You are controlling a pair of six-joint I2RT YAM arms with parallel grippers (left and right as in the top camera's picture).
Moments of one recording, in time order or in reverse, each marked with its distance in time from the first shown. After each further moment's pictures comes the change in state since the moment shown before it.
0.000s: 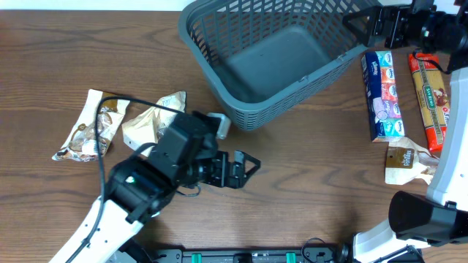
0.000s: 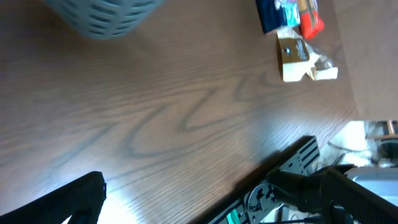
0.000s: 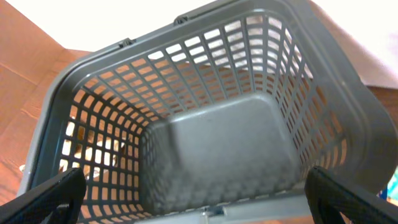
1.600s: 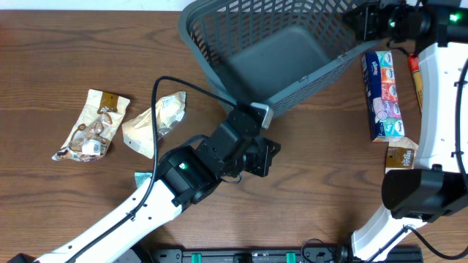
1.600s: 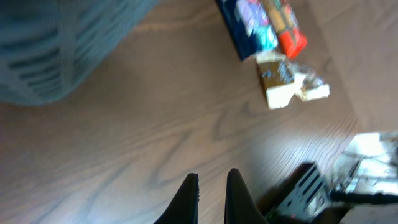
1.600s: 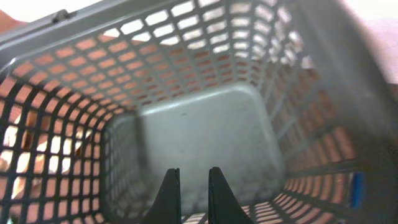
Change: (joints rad) left arm -0.185 0.206 0.073 0.270 -0.172 -0.066; right arm 0.075 0.147 0.000 0.092 0.149 -0.024
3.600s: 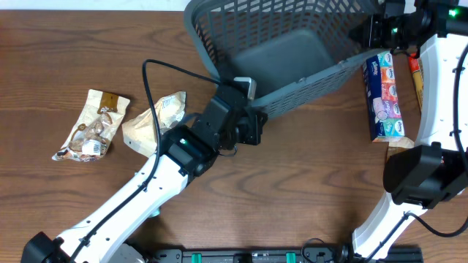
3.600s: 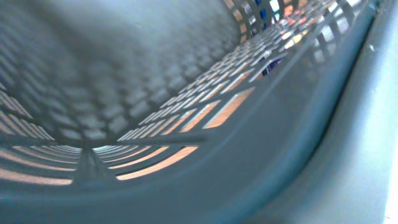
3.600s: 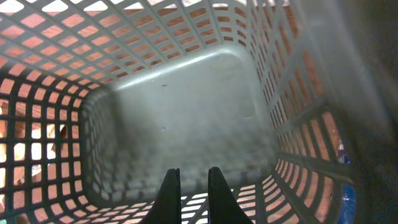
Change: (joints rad) left arm 0.161 0.112 0.001 0.135 -0.033 0.003; right arm -0.059 0.112 0.013 -0.106 0.030 0.016
